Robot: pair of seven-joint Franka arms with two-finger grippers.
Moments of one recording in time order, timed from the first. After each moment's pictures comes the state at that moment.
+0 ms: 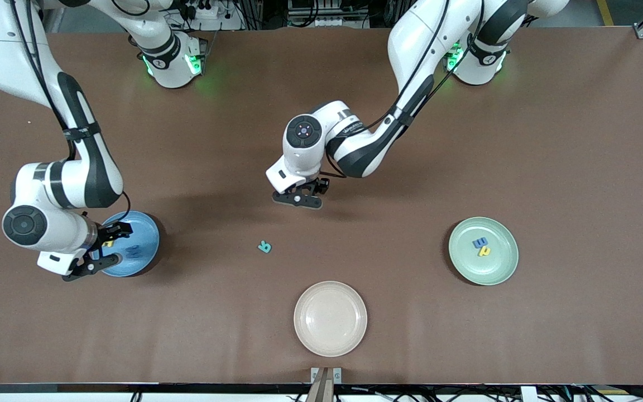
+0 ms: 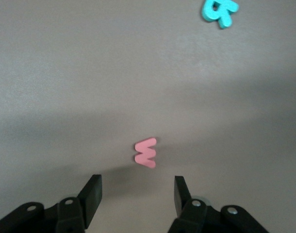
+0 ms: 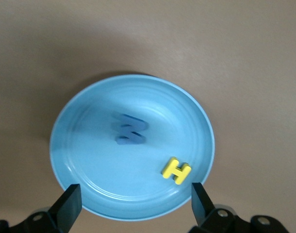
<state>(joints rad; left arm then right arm) -0.74 0.88 -0.21 -1.26 0.10 2.18 -0.79 -0.07 0.56 0.06 -1.67 -0.24 2.08 -0.29</state>
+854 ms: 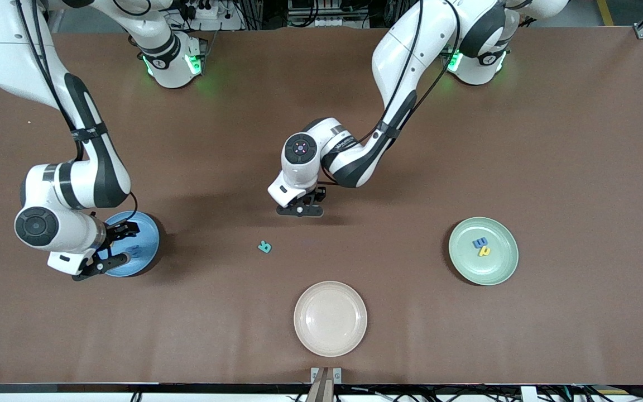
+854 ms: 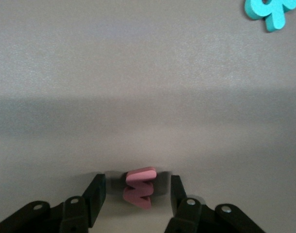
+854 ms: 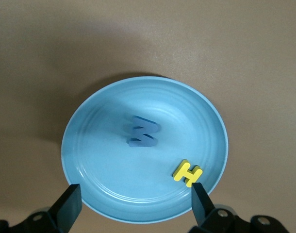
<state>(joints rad) -0.83 1.01 -0.09 -1.18 0.00 2.24 -0.84 -0.06 0.57 0.06 -1.67 -0.24 2.07 -0.29</state>
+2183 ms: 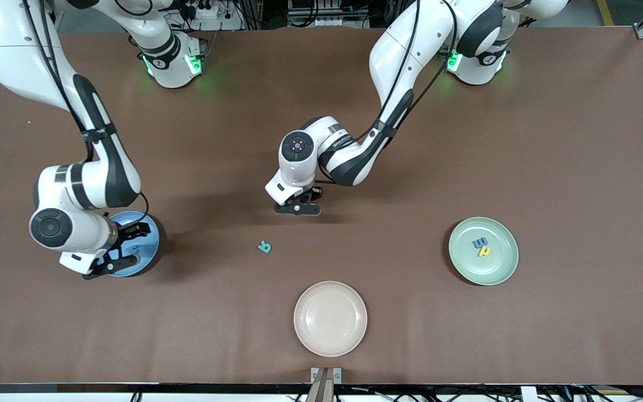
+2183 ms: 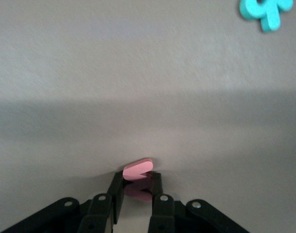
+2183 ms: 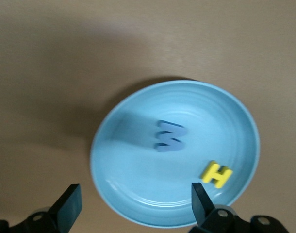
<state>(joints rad) -0.85 1.01 -0.06 -1.16 0.00 2.23 -0.84 0.00 0.58 0.07 -1.67 -0.21 2.06 -0.15</state>
